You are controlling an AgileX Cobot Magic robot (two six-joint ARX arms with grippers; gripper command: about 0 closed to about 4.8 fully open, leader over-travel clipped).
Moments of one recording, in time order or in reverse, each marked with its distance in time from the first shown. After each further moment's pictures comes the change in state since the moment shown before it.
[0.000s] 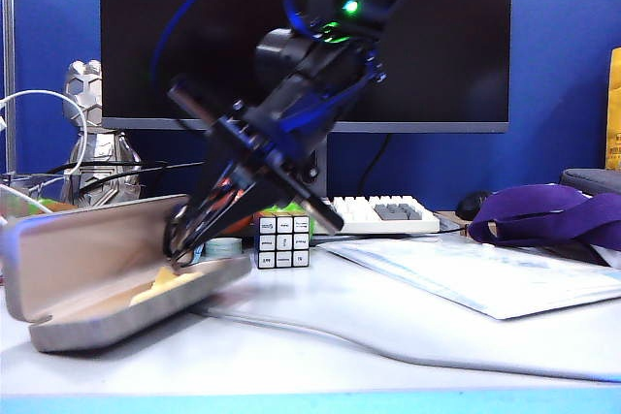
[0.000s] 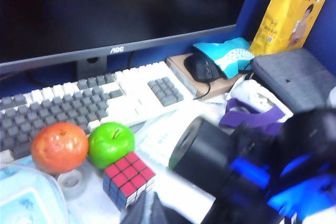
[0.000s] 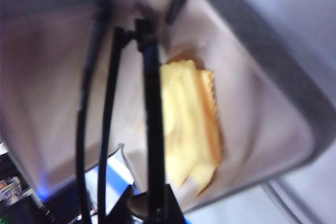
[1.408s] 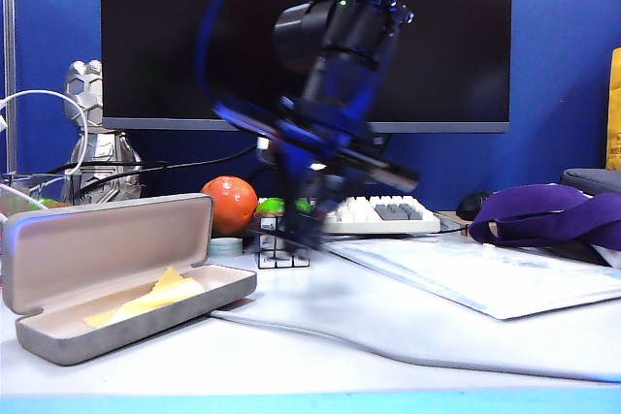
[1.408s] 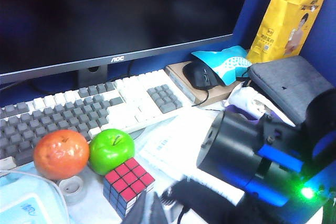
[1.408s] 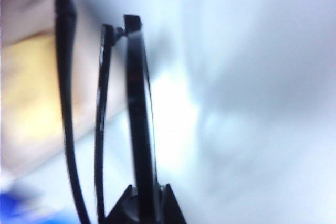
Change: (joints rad) left arm 0.000 -0.023 0.000 0.000 0.000 0.000; right arm -0.019 -0.087 -0.001 -0.247 0.420 -0.304
